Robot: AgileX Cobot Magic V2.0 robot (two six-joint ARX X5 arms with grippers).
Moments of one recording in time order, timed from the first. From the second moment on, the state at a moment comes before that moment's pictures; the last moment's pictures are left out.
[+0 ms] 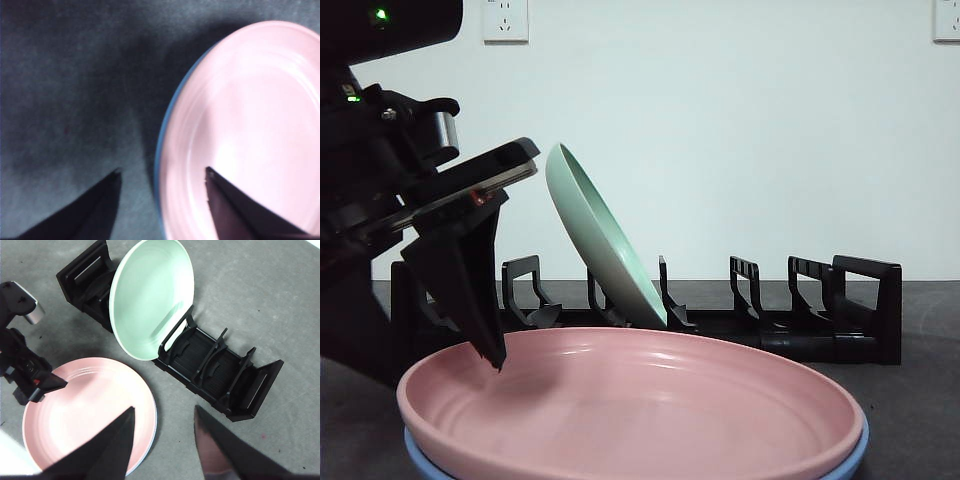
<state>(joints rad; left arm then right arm) -0.78 1.25 0.63 -0.40 0.04 -0.70 1.10 1.23 1.55 -1.22 0.42 0.35</state>
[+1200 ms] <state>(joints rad) -0.22 0.65 0.93 -1.15 -0.10 -0.17 0.94 1.42 1.55 -0.98 0.14 0.29</state>
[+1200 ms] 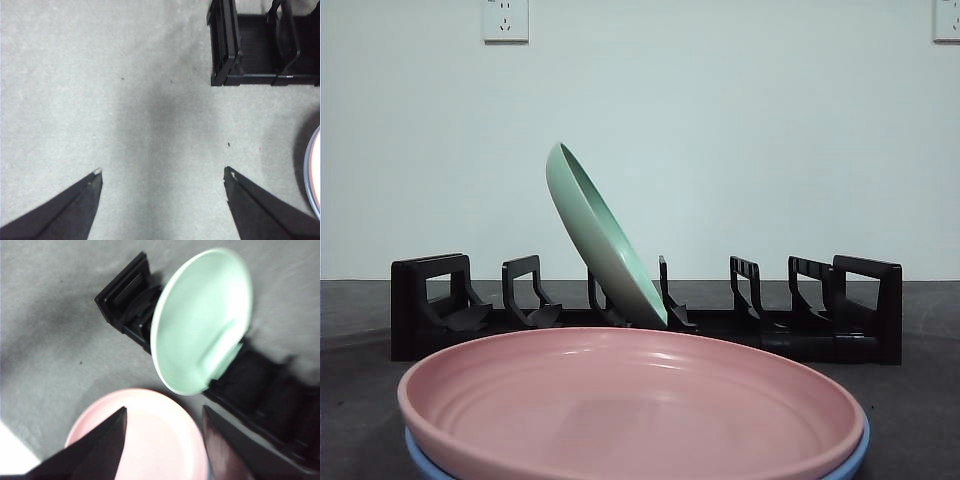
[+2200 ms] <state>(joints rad) -0.22 0.65 0.93 -1.13 -0.10 -0.20 0.86 1.91 1.81 -0.88 0.00 0.21</state>
